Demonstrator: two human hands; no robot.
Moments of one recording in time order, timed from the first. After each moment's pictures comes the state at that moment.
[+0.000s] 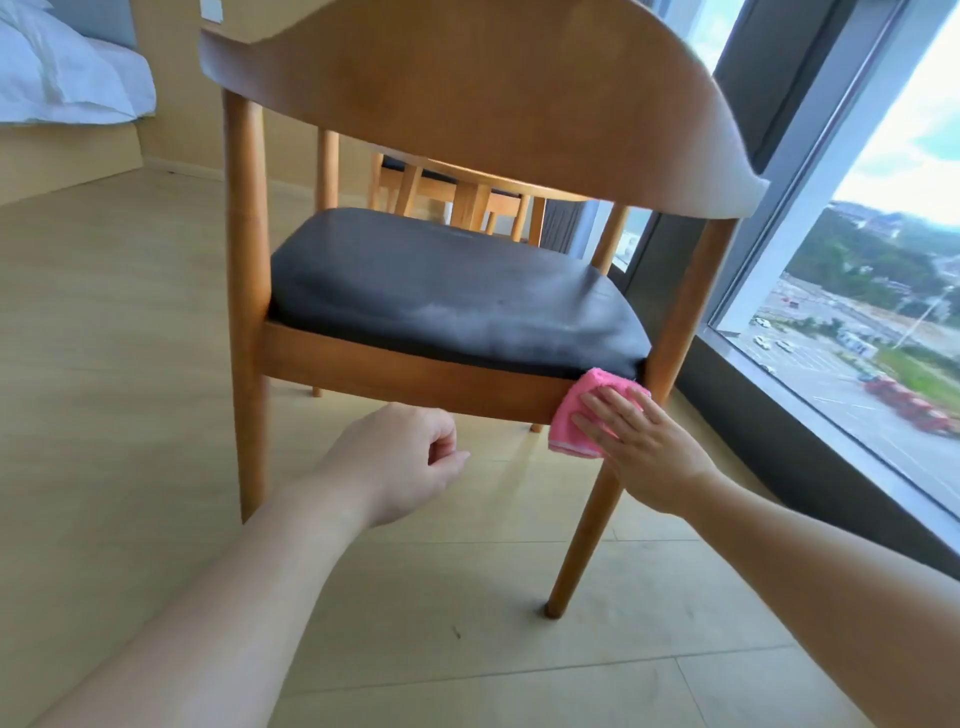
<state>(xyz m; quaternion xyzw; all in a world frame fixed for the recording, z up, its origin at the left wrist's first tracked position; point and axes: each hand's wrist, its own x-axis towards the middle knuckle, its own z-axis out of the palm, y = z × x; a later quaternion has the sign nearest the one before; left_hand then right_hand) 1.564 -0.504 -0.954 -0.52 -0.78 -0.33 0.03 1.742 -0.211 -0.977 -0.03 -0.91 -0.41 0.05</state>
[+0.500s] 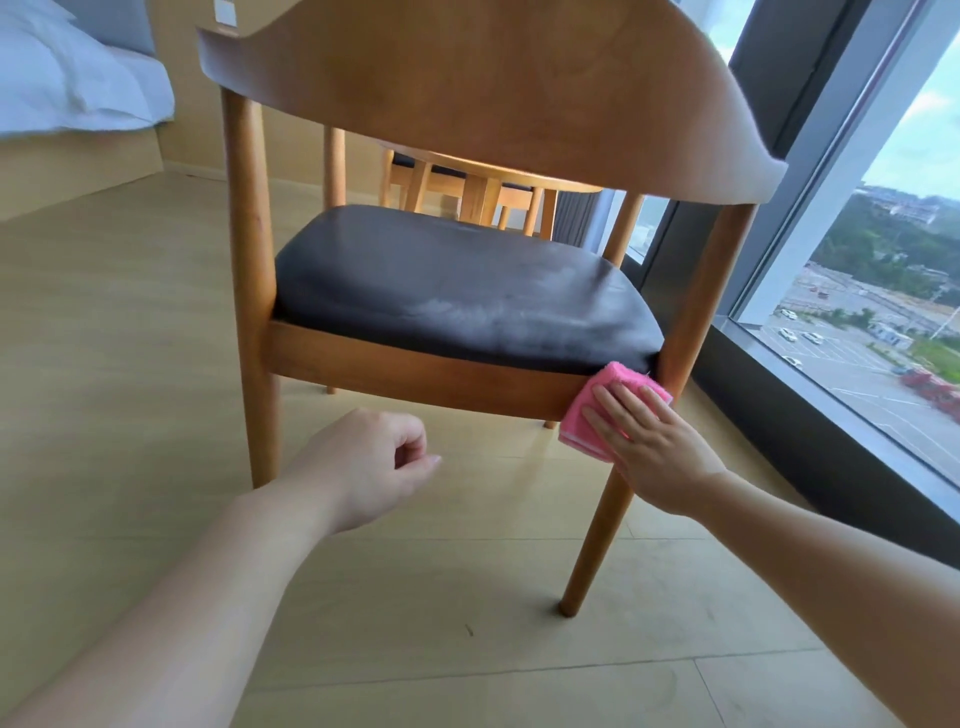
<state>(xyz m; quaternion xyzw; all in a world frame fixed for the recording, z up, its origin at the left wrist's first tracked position) 1.554 -0.516 -0.962 -0.49 -0.81 -0.33 -0.01 1.747 -0.207 -0.980 -0.05 -0.92 -0.37 0.07</state>
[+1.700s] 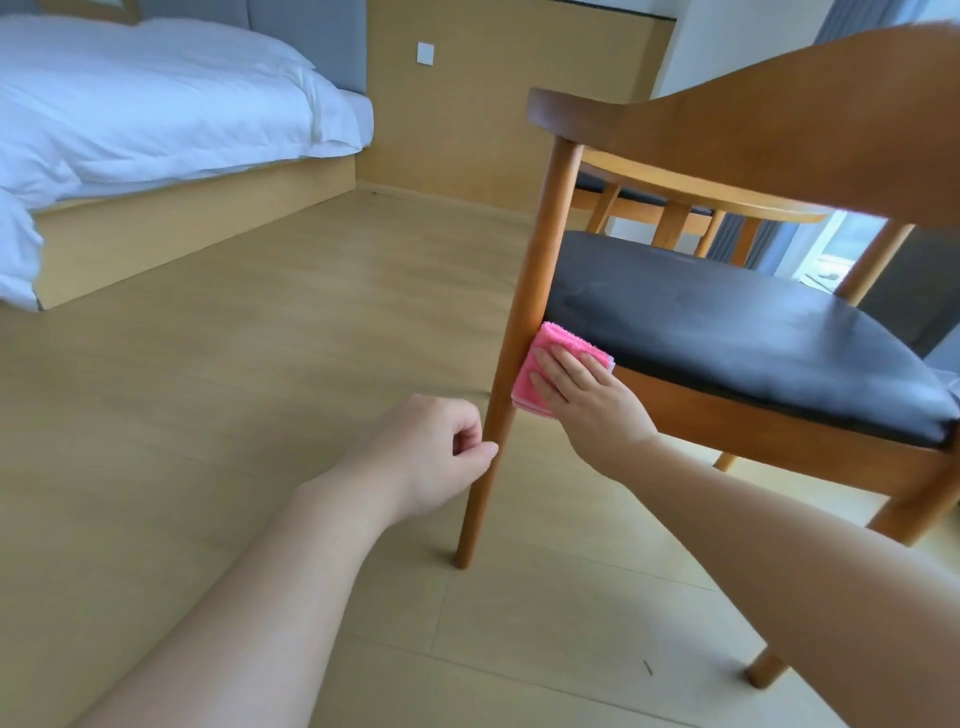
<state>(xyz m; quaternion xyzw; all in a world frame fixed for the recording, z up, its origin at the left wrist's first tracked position) 1.466 -0.690 -0.952 -0.37 -0.87 -0.33 0.03 1.494 -0.433 -0.982 0.04 -0.93 -0.36 0.09</state>
